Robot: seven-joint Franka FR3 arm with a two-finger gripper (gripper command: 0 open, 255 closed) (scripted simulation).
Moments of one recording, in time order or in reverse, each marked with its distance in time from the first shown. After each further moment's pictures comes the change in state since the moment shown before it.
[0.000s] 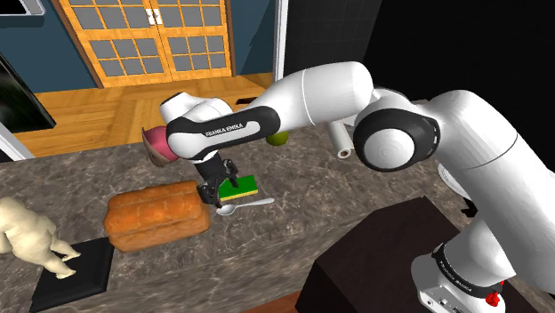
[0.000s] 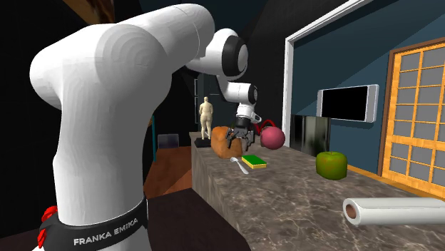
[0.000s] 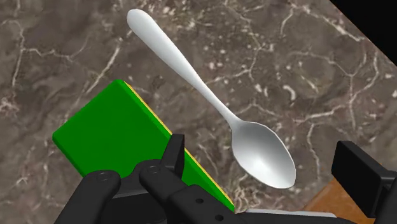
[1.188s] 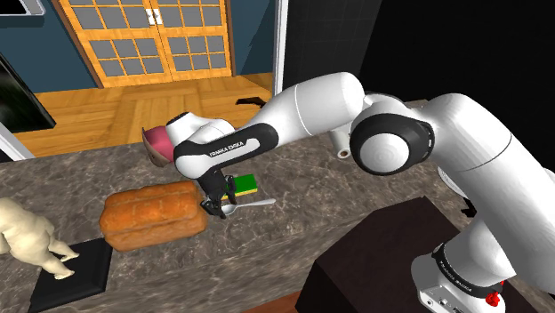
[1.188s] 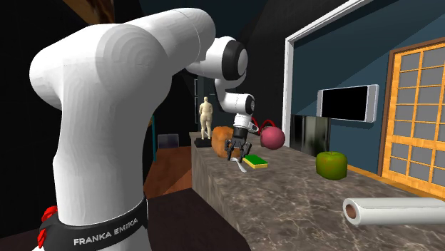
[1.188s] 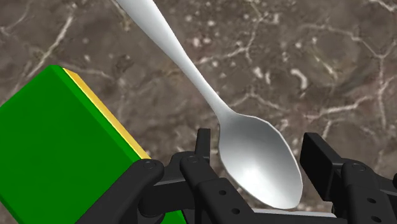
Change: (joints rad) arm 0.004 0.031 0.003 -0.084 -0.006 0.149 0.005
